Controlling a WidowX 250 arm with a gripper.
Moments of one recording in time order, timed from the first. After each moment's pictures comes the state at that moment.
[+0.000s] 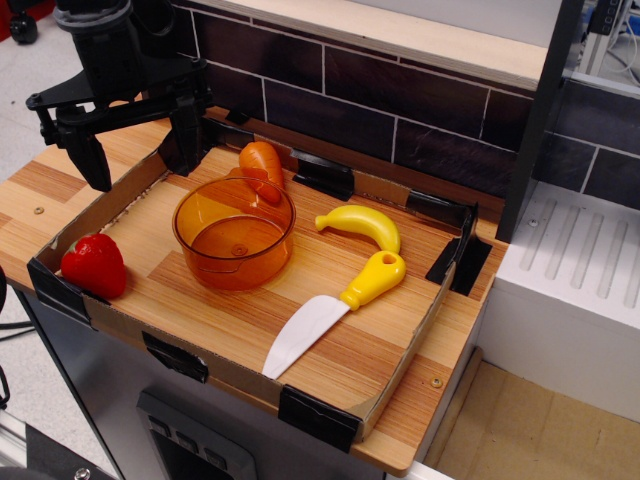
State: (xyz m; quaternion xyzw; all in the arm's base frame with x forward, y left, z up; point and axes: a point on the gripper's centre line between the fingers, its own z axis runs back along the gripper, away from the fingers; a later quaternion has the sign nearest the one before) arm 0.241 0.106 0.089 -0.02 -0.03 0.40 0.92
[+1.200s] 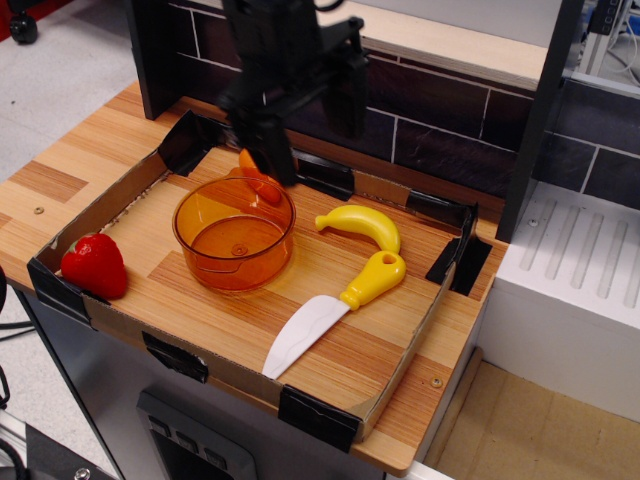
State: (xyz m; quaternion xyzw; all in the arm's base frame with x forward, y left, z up) arm 0.284 -0.002 0.105 -0.07 -0.01 0.60 0.79
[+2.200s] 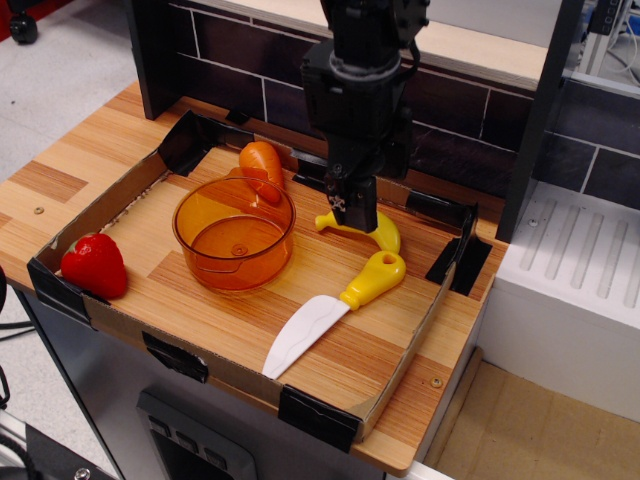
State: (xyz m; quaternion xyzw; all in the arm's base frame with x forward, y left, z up) arm 0.317 -0.023 0.052 -0.05 -0.03 0.73 0.68
